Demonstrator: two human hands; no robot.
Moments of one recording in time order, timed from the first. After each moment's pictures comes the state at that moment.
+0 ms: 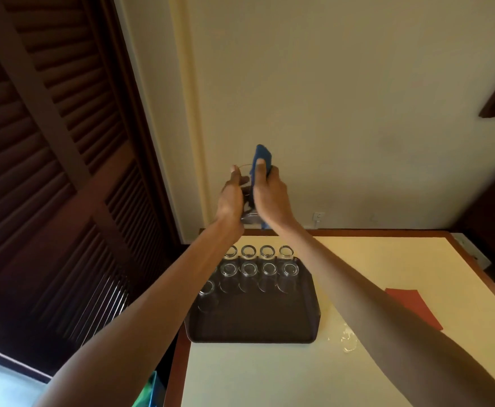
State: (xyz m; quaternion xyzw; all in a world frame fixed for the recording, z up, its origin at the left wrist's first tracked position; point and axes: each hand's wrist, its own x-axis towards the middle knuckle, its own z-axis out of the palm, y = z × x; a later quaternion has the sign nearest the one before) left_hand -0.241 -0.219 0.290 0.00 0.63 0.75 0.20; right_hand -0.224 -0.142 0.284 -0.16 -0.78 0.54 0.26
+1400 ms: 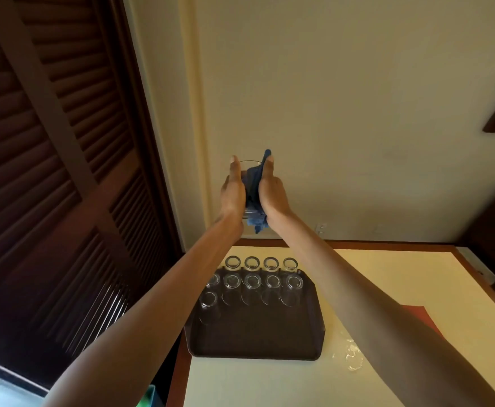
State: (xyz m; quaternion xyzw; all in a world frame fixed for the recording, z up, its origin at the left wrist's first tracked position) left_hand -0.258 -0.221 0.314 0.01 0.63 0.76 0.15; right_hand -0.250 -0.143 0.308 -0.22 -0.70 0.66 0.17
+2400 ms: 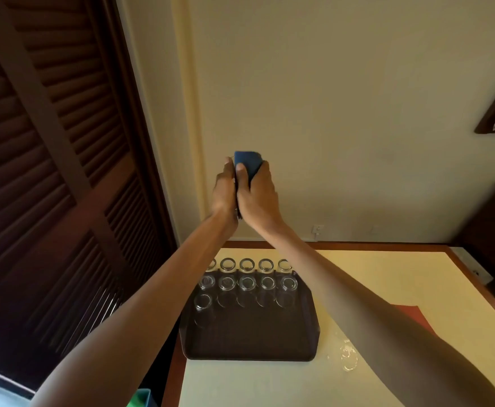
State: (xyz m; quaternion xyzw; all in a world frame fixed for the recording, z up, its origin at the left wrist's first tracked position) left_hand -0.263 -0.217 0.316 0.04 0.59 0.79 0.16; right_hand -0.234 -0.159 0.310 -0.13 -0.79 0.50 0.32
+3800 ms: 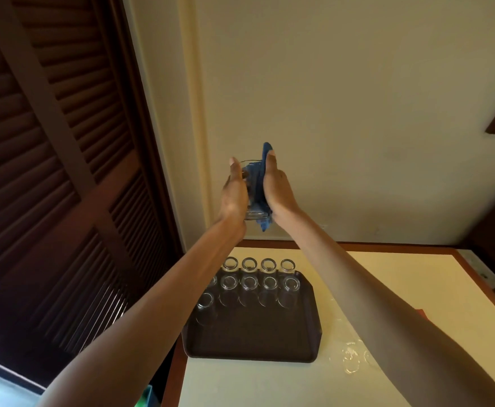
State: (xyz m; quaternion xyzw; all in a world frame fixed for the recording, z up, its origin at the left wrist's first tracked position) left_hand -0.245 -0.208 0.321 0.02 0.63 0.76 0.14; right_hand -0.246 -0.121 0.320 -0.20 -0.71 0.66 0.17
